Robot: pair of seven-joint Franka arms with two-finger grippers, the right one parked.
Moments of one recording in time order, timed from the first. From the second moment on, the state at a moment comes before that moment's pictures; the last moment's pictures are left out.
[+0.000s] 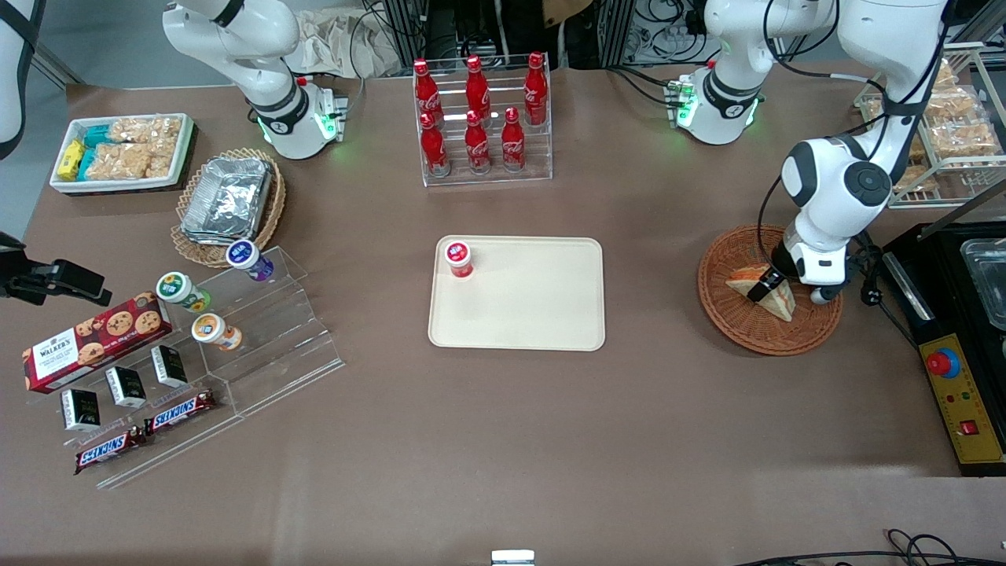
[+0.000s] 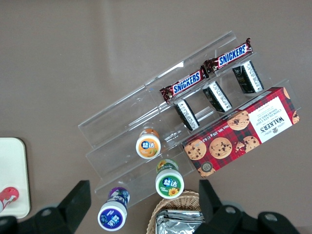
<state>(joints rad) 0.07 0.13 -0.05 -2.58 -0.04 2.80 -0.67</state>
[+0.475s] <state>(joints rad) 0.07 0.09 -0.09 -2.54 -0.04 2.73 -0.72</state>
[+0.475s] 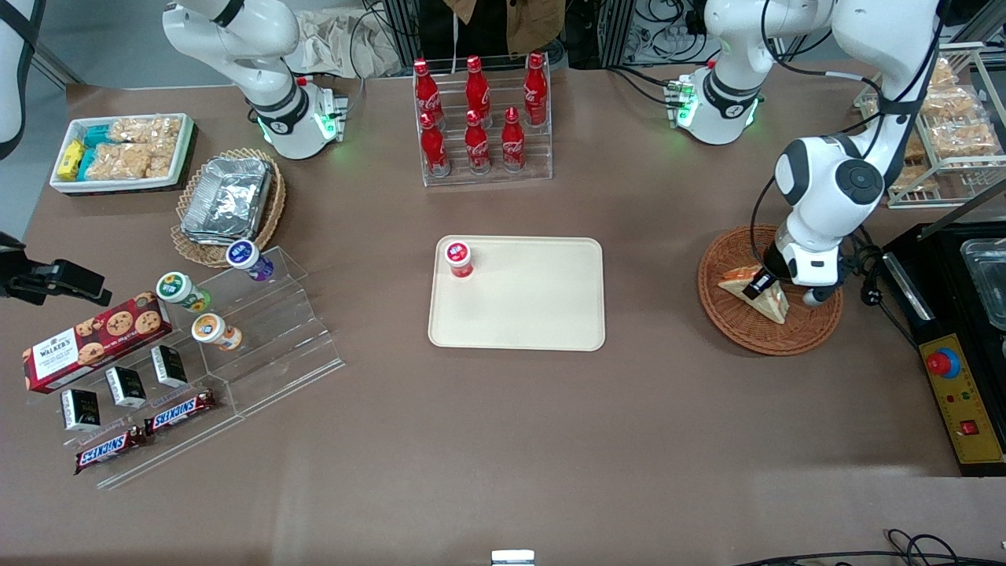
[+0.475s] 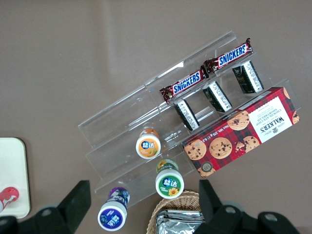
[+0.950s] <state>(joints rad) 0.07 -0.10 -0.11 -2.22 0.05 2.05 -0.69</state>
